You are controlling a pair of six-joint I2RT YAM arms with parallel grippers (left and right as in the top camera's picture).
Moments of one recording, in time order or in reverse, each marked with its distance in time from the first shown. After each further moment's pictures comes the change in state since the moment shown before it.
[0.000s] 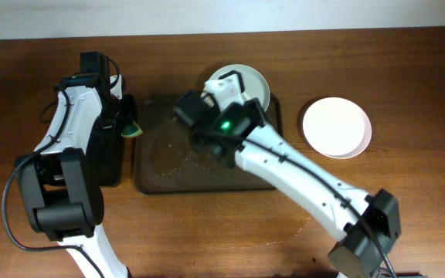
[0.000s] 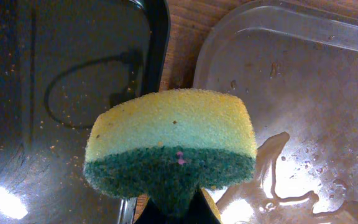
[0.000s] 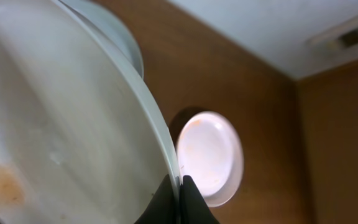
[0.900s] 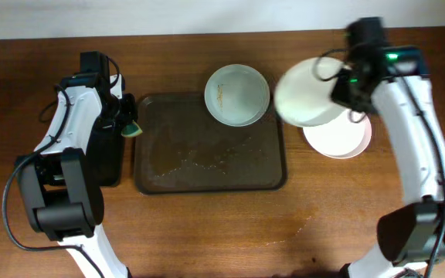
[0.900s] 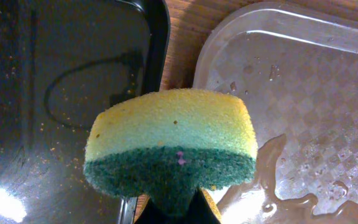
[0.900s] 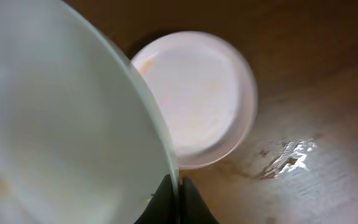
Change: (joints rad) left arm 0.000 0.000 0.000 0.005 0.000 0.000; right arm -0.824 -0.101 -0.018 -0.029 -0.745 0.068
